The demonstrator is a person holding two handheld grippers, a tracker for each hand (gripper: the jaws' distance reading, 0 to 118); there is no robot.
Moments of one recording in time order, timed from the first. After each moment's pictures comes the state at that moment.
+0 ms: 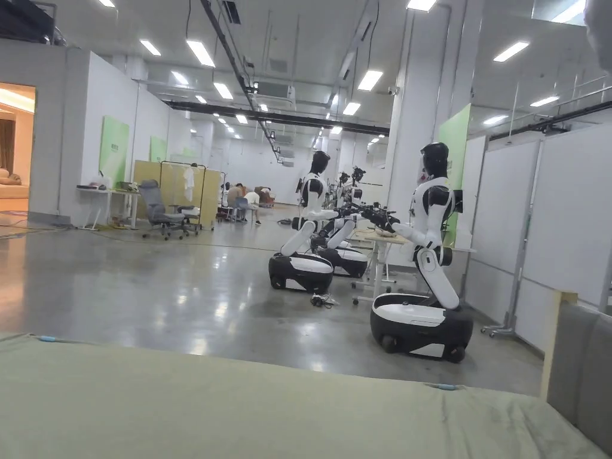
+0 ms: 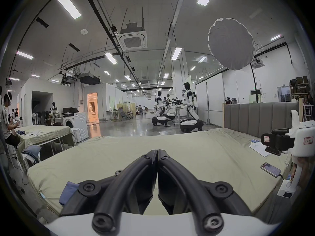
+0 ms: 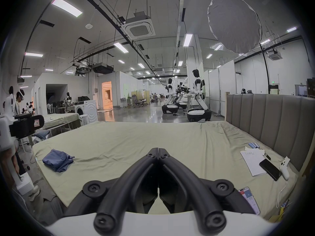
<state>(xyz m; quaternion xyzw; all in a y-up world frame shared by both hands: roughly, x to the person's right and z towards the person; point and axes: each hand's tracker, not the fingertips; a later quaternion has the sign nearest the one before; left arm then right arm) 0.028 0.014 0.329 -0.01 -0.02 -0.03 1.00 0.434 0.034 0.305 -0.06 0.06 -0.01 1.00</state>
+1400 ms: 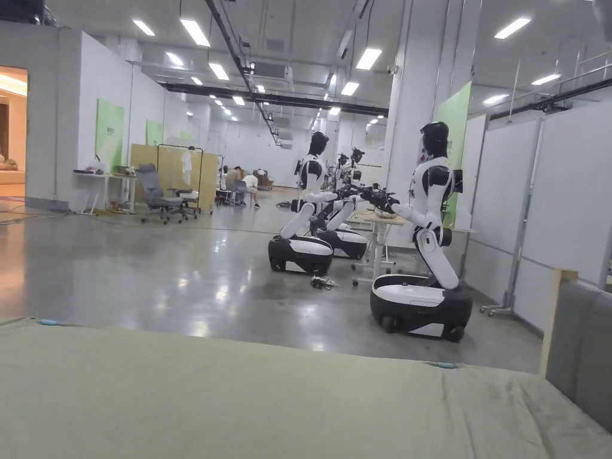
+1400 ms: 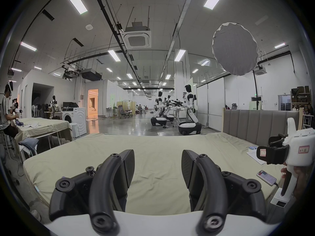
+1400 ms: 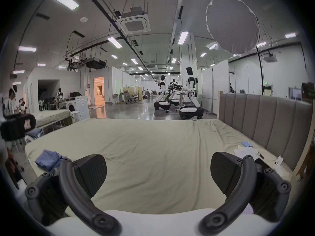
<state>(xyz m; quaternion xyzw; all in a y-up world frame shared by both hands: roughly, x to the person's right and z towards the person) 0.034 0.015 0.327 -0.01 -0.03 0.00 1.00 0.424 0.039 0.293 -0.08 0.02 0.00 1.00</state>
